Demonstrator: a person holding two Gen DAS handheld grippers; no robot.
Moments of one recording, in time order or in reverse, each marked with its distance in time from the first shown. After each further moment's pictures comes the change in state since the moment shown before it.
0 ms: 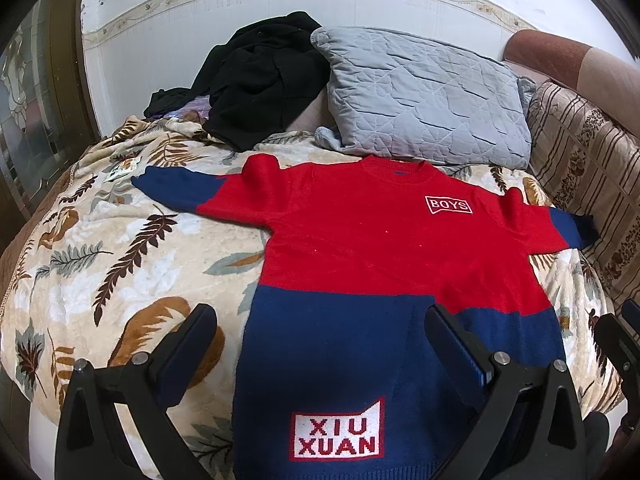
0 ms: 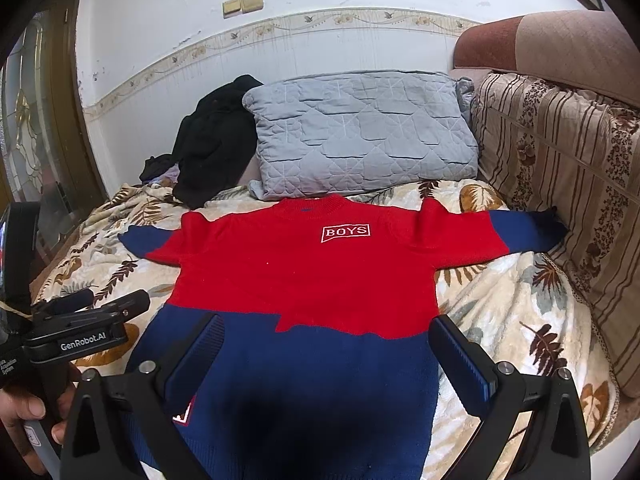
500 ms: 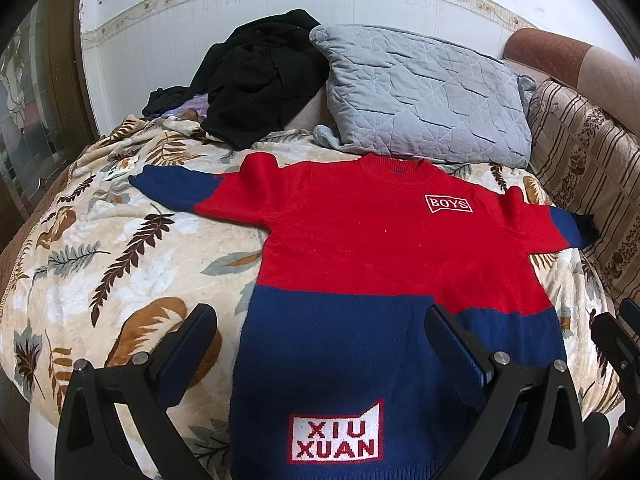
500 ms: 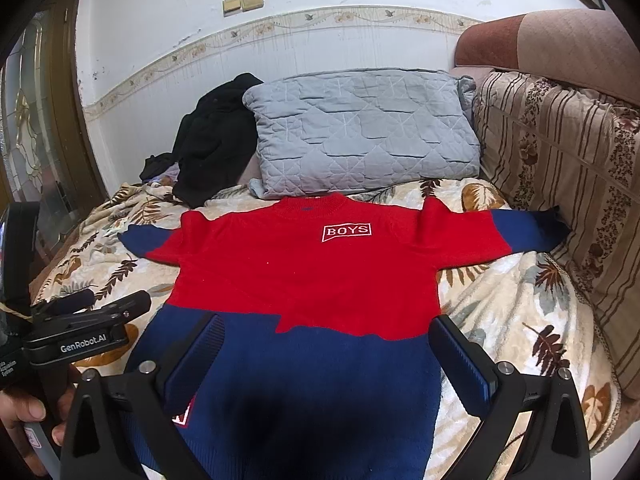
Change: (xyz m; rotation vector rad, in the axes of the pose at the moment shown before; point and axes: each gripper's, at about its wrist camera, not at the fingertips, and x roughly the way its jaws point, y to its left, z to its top) left arm 0.003 -0.003 0.000 0.001 0.007 -0.001; right arm 0.005 0.001 0.001 -0.027 0.023 -0.021
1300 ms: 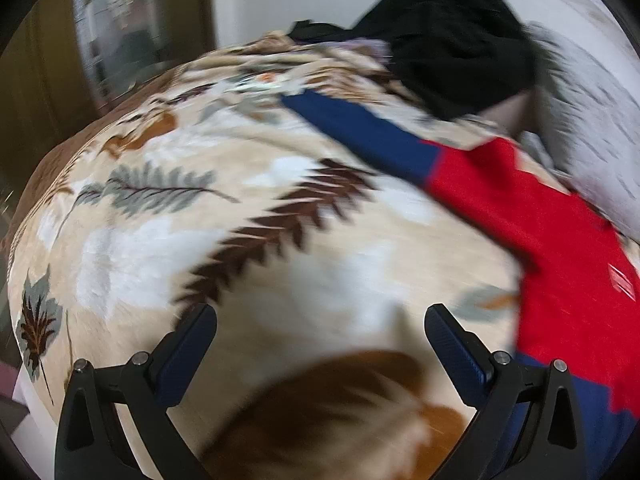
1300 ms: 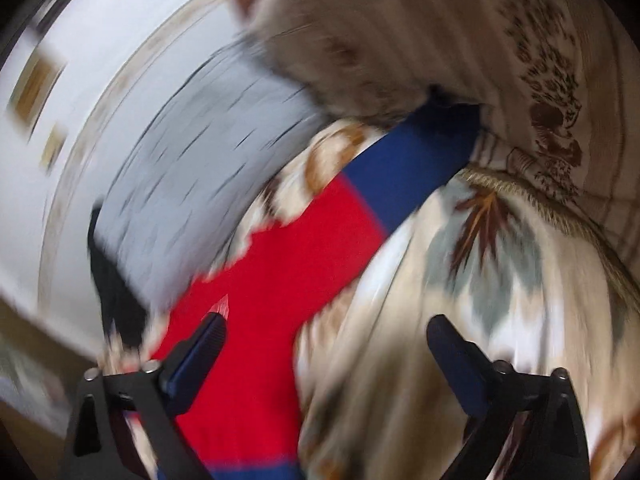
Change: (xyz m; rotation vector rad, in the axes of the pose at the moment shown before) left arm 0.116 0.206 -0.005 -0.355 0.097 0.323; right arm 0.117 -0.281 0.022 0.765 0.050 -0.003
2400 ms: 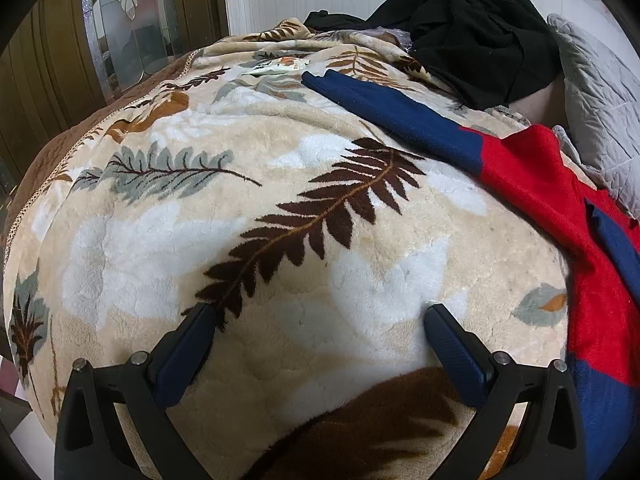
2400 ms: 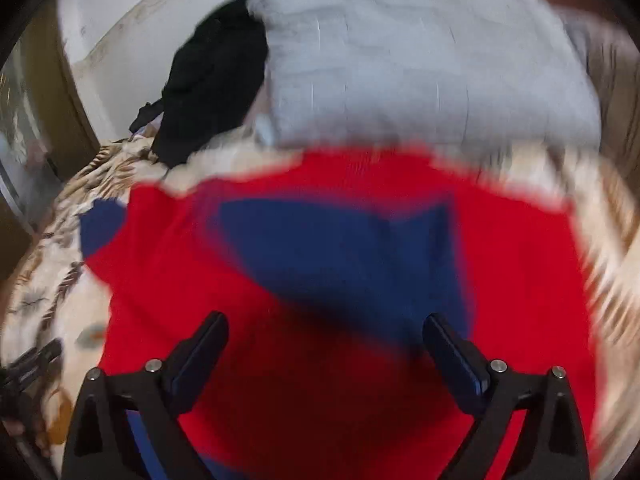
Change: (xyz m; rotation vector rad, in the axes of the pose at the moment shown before) left arm 0.026 0.013 -0.007 0.008 0.010 0.020; right arm 0.148 0.237 -0.191 -0.759 0.227 0.053
